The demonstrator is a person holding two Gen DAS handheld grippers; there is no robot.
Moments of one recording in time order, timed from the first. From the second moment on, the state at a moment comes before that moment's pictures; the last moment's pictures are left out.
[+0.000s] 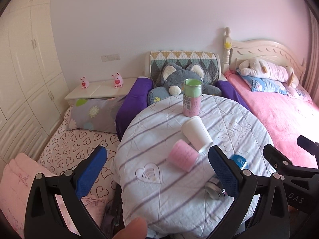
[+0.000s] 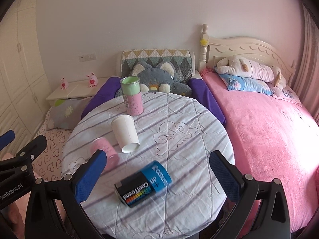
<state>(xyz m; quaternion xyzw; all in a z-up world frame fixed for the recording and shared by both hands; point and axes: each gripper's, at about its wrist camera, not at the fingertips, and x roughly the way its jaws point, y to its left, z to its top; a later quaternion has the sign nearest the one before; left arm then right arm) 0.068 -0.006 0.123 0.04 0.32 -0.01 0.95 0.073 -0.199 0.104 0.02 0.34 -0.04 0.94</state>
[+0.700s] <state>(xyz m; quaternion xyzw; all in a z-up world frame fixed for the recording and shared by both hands) 0.049 -0.017 0.126 0.04 0.32 -0.02 0.94 0.049 -0.201 0.103 0.03 0.34 -0.05 0.94</state>
